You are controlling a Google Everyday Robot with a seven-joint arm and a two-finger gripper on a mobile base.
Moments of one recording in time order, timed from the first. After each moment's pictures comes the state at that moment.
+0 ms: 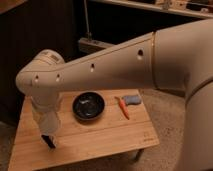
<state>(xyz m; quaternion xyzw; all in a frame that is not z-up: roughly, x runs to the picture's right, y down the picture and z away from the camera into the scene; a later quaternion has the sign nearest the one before) -0.233 0.088 0.569 -0.30 -0.03 0.41 0.86</state>
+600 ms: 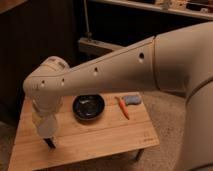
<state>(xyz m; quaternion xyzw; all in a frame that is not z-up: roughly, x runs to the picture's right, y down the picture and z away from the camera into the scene) -0.242 0.100 0.578 -0.31 -0.06 0.40 0.86</state>
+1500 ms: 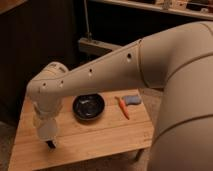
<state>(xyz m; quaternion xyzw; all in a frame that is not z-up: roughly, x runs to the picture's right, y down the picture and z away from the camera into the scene) -0.253 0.116 0.603 -0.33 -0.06 0.40 0.85</state>
